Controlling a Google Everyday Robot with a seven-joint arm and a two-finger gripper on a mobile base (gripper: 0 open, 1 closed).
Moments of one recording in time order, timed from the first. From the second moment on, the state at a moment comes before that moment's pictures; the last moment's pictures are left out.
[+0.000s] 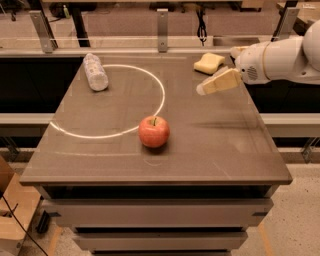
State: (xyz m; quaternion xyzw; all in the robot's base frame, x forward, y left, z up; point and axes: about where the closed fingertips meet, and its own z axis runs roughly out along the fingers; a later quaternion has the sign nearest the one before) arm 0.670 -0.167 0.929 -0.41 0.75 0.14 0.50
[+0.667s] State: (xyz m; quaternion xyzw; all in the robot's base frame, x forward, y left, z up) arm 0.672 -0.166 0.924 -0.40 0.76 0.14 0.50
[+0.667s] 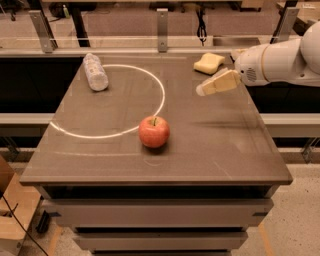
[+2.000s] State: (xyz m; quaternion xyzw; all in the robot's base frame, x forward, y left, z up) arm 0.782 -0.171 0.894 -0.26 0.75 0.13 0.59
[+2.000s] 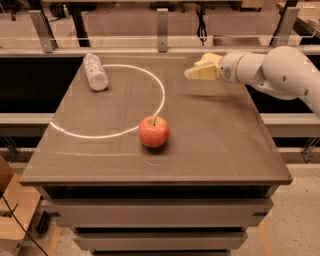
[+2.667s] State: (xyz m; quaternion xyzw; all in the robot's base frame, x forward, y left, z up) arm 0.827 -0.176 0.865 -0.23 0.76 0.12 0.59
